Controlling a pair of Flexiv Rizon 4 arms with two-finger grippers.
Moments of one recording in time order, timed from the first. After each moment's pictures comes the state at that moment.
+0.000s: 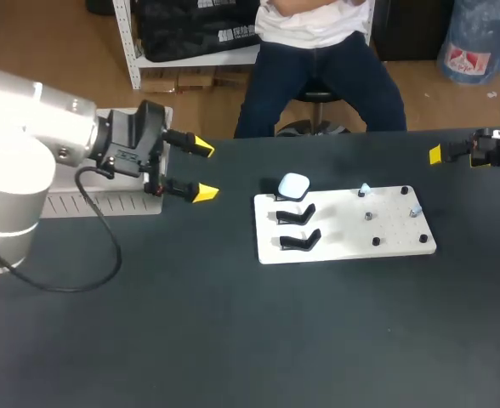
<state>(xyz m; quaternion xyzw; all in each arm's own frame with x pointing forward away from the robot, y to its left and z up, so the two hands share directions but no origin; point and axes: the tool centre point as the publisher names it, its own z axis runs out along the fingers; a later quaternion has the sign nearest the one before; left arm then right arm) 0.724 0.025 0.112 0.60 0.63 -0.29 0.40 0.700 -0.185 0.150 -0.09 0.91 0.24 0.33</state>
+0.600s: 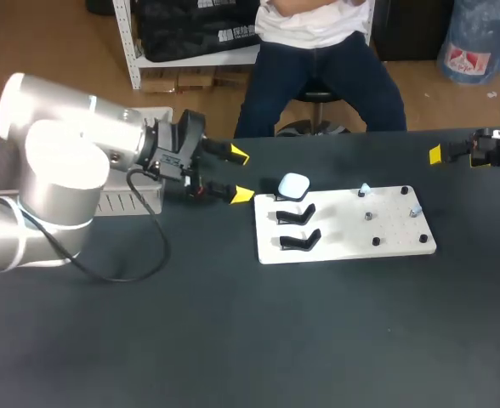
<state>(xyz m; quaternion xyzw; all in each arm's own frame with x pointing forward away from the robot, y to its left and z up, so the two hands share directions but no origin) 0.761 -0.031 0.068 0.59 0.63 -0.33 0.38 0.700 -0.185 0.150 -0.09 0.91 0.24 0.33</state>
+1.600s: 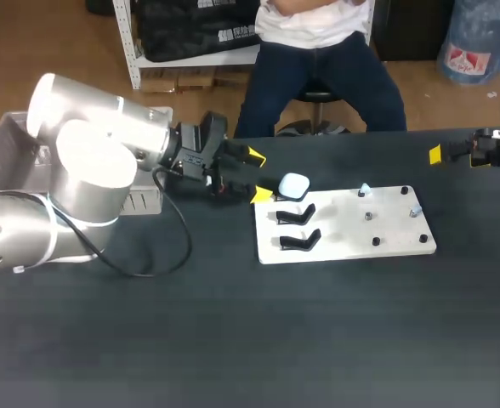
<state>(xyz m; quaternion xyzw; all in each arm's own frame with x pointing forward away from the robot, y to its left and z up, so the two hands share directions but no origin) 0.774 -0.060 0.050 0.58 0.64 -0.34 0.37 0.700 -0.185 0.150 -0.09 0.91 0.24 0.33</state>
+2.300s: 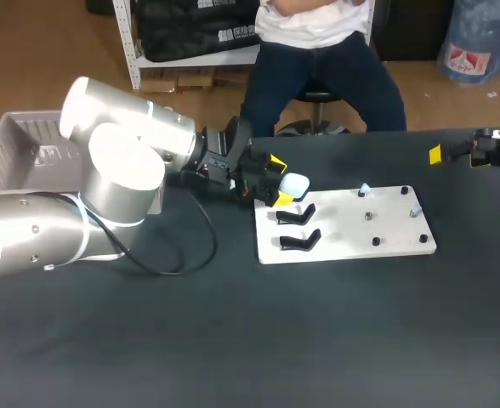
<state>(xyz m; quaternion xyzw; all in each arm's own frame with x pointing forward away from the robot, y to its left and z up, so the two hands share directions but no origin) 0.780 -0.098 0.030 0.57 0.65 -0.35 0.35 0.700 -0.185 0.150 -0.09 0.91 0.24 0.33</state>
